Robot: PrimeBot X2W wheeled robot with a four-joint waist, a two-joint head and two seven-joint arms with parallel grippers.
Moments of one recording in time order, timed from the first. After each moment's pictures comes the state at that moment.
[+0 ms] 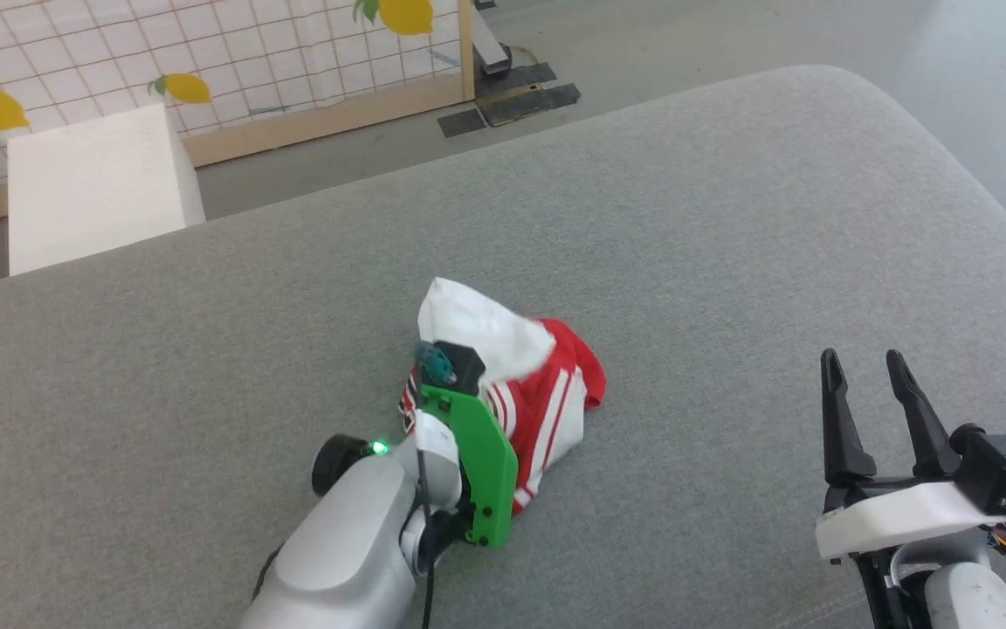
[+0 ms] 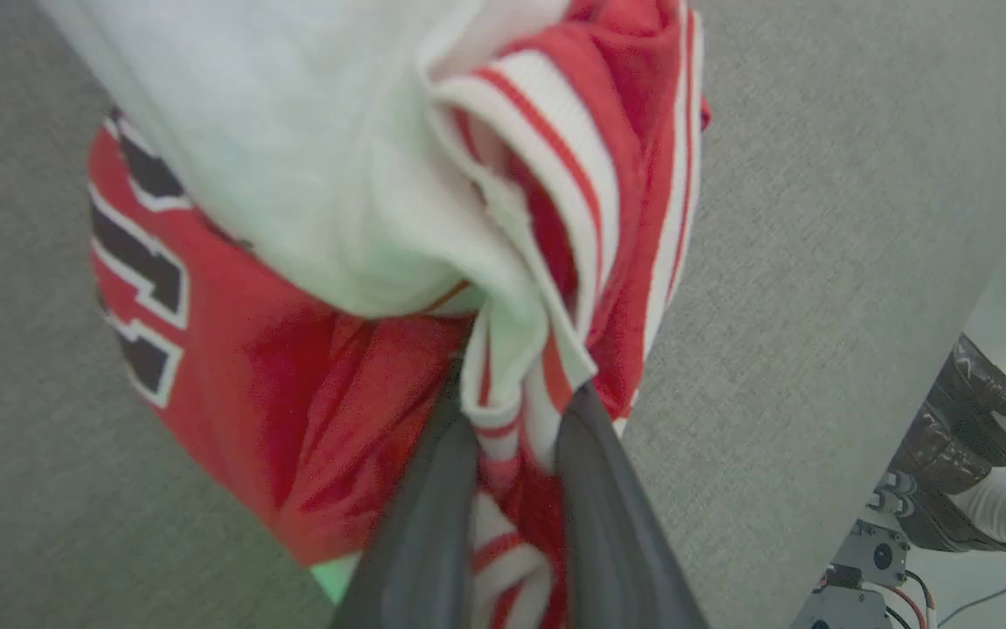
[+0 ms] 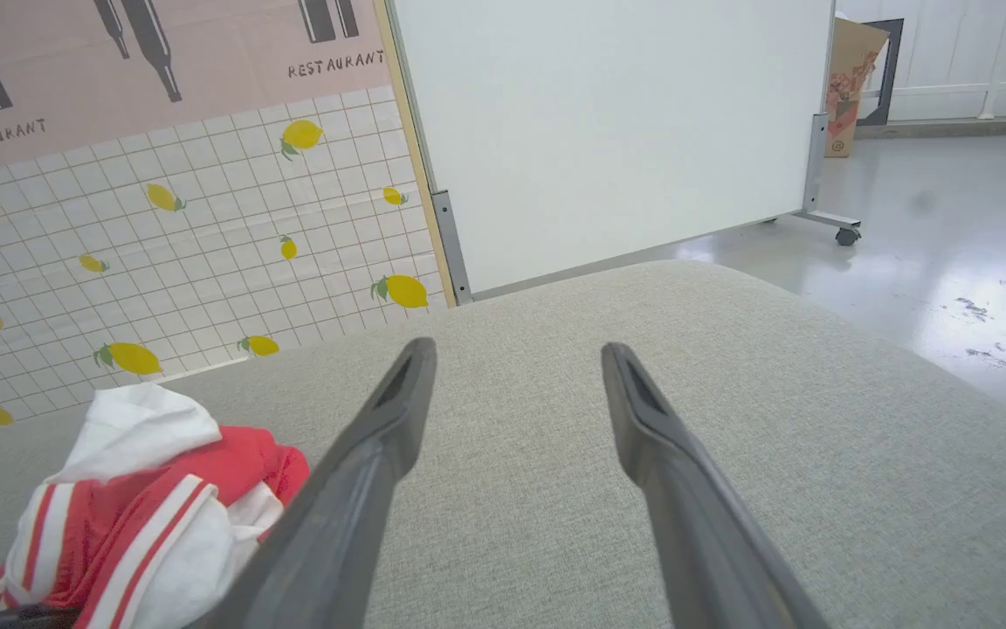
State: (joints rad) left arm -0.51 0.05 -0.54 0.62 -0.53 -0.06 0.50; right arm -0.08 -0.05 -0.06 0.18 0.20 0.13 -0.25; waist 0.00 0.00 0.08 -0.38
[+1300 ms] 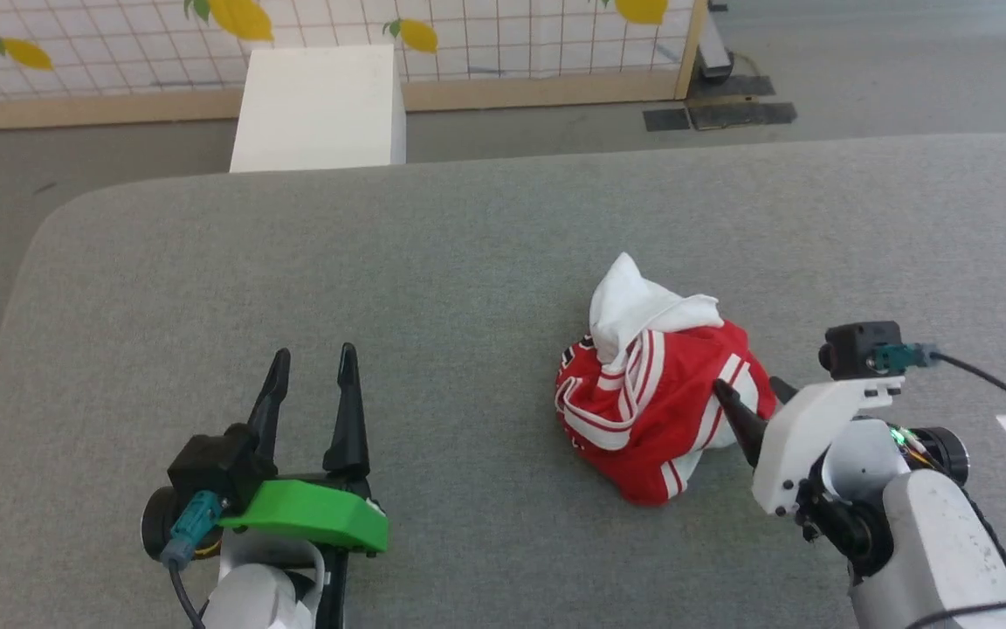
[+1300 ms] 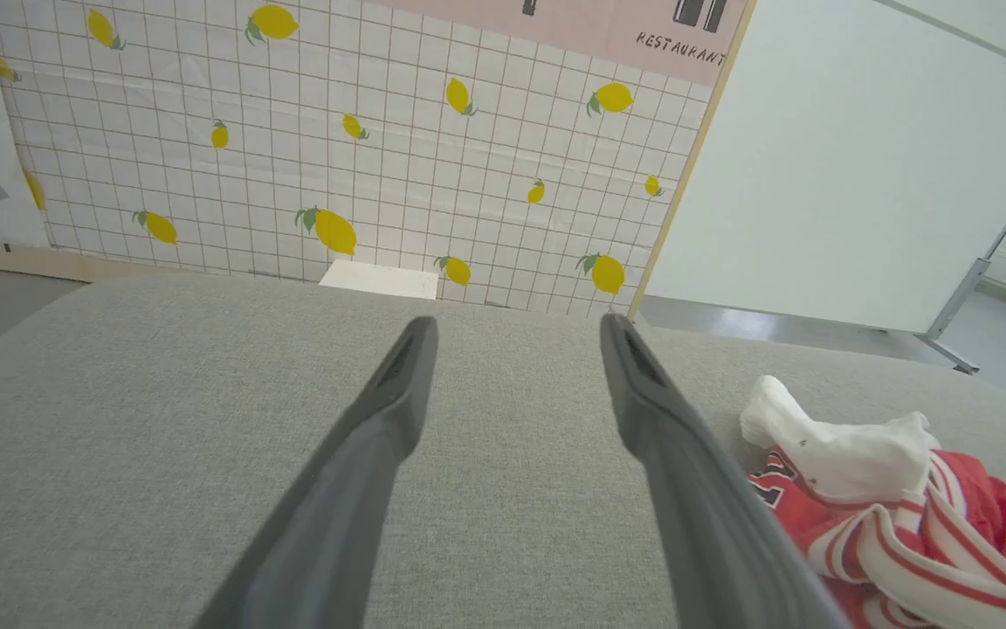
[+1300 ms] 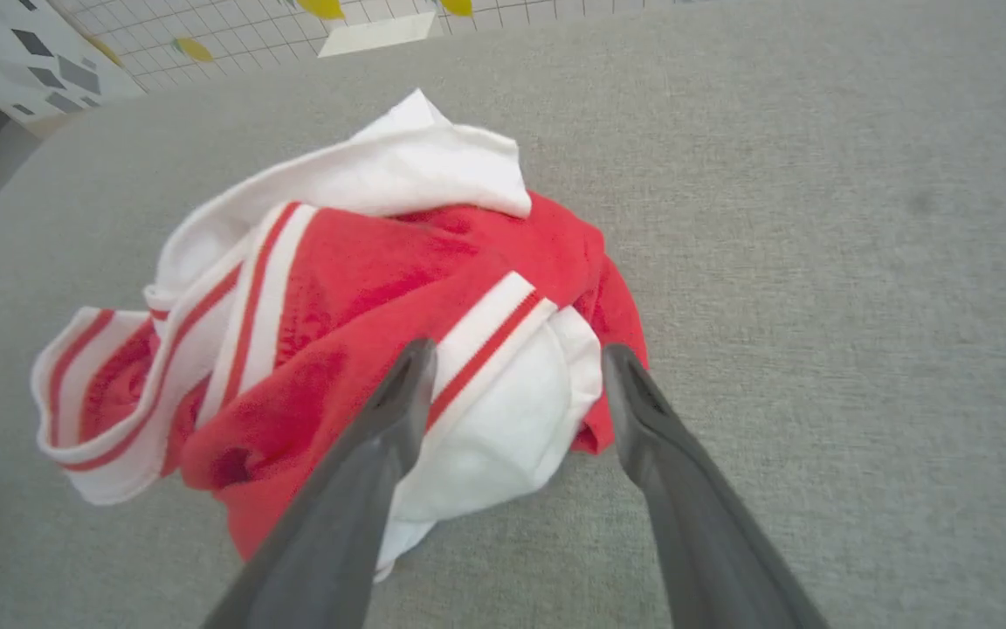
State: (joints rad) left arm -0.10 0.06 -0.15 0.10 -0.30 0.03 -0.26; right arm -0.28 -0.05 0.02 0.32 0.26 0.13 0.42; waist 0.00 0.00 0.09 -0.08
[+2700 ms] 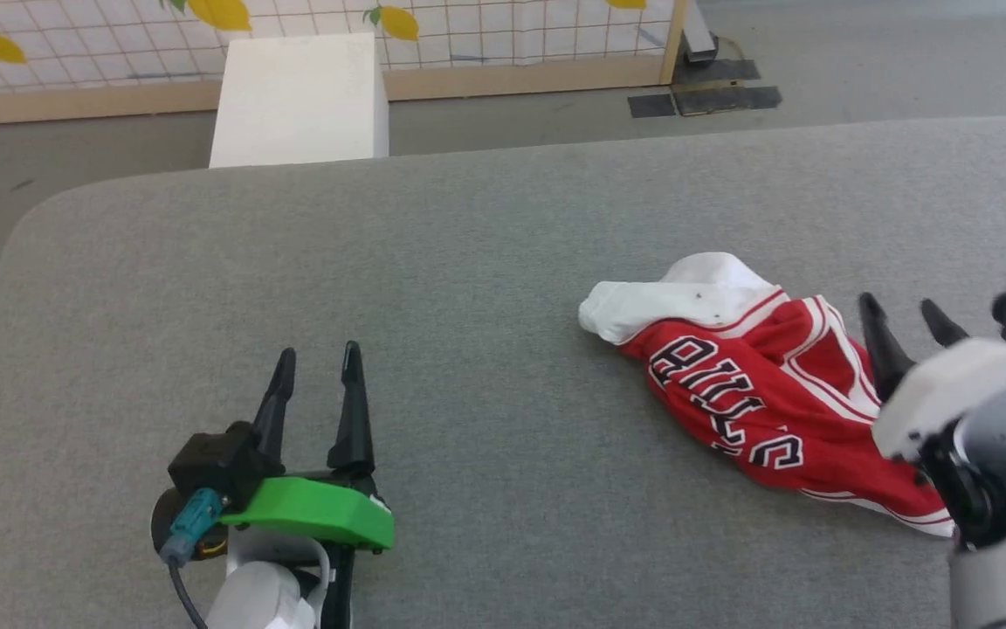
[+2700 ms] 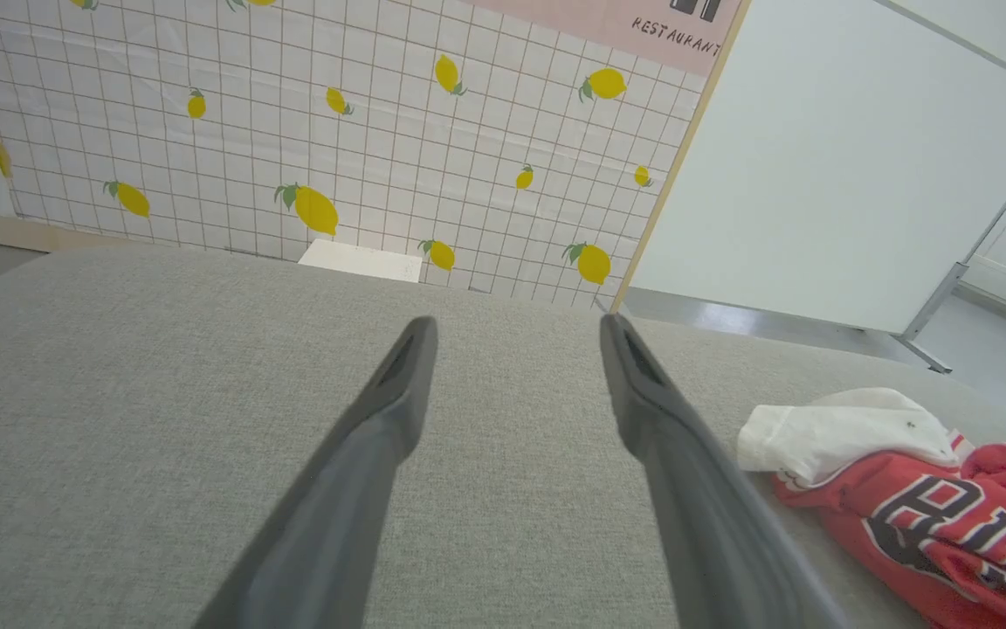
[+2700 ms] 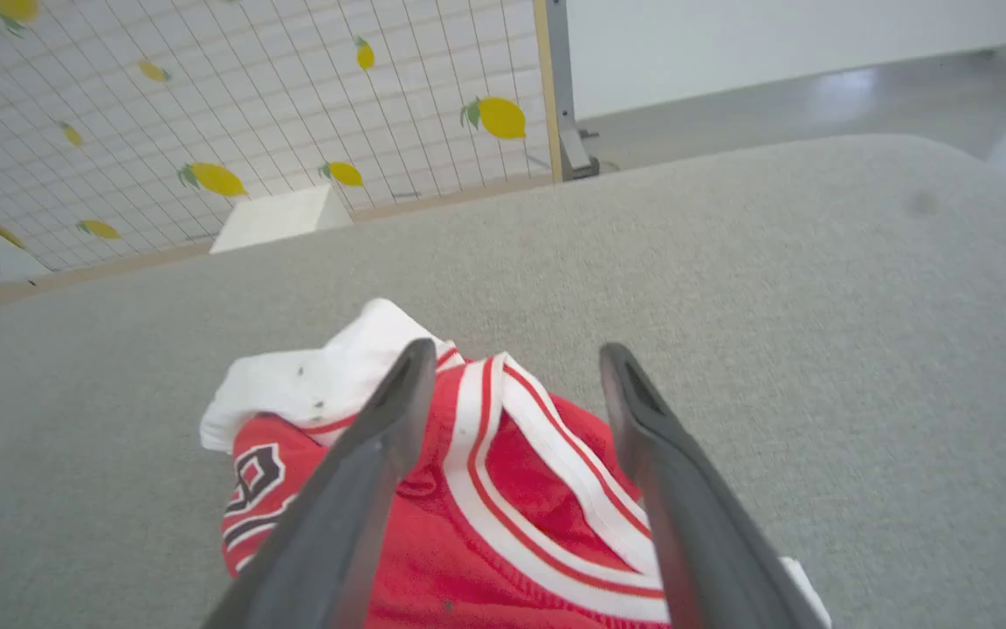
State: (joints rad) left arm -0.11 0.05 -0.15 0.11 -0.34 0.02 -0.26; right arm -0.26 -0.05 -0.23 0.10 0.20 0.13 0.38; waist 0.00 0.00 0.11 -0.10
